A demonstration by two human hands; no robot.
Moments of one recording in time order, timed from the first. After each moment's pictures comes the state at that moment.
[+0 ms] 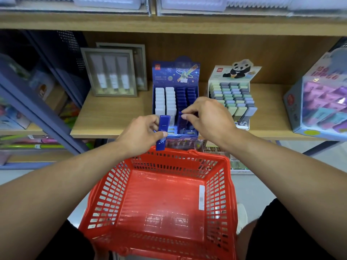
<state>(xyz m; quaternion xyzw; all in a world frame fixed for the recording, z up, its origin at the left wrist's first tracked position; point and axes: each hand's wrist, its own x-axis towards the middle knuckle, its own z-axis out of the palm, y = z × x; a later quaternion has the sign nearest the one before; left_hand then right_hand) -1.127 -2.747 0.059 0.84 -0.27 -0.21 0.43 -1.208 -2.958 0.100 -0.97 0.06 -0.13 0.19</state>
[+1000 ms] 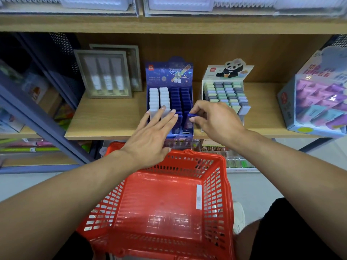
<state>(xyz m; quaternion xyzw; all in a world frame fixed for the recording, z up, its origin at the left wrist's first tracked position) -1.160 -2.771 0.063 0.88 -0.47 -0.03 0.05 -1.230 -2.986 0.097 -0.97 0.07 -0.08 0.20</state>
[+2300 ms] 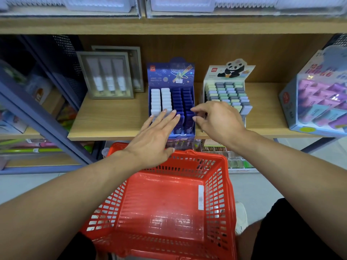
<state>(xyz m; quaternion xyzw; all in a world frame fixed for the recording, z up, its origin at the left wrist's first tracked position) -1.161 -2.772 0.063 0.87 -0.47 -0.06 0.13 -1.230 -2.978 0.102 -0.98 0.10 -0.11 0.15</state>
